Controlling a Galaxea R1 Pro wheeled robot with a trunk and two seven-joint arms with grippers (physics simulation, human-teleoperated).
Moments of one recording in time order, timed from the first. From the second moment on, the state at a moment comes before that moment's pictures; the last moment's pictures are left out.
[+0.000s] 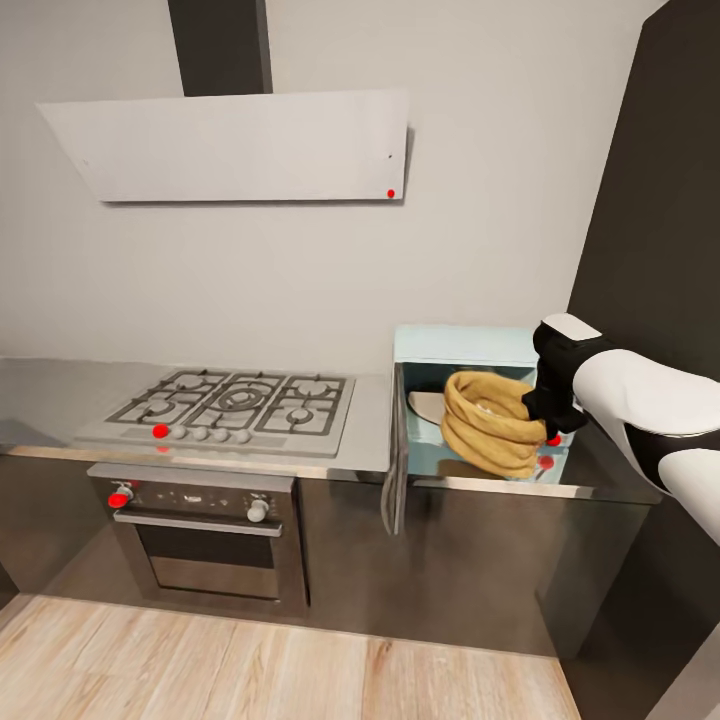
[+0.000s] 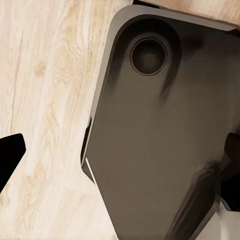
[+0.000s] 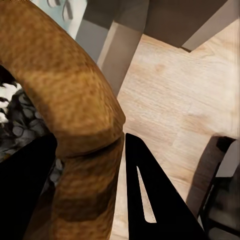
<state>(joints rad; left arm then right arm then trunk) -0.02 0.02 0.27 -0.02 0.00 0.02 0.05 -1.61 -0.12 -1.02 -0.05 -0.24 0.41 -1.37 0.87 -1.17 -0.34</state>
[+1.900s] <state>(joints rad) -0.02 0.02 0.27 -0.02 0.00 0.02 0.05 -1.61 -0.12 -1.02 -0.05 -0.24 0.41 -1.38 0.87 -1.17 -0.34</state>
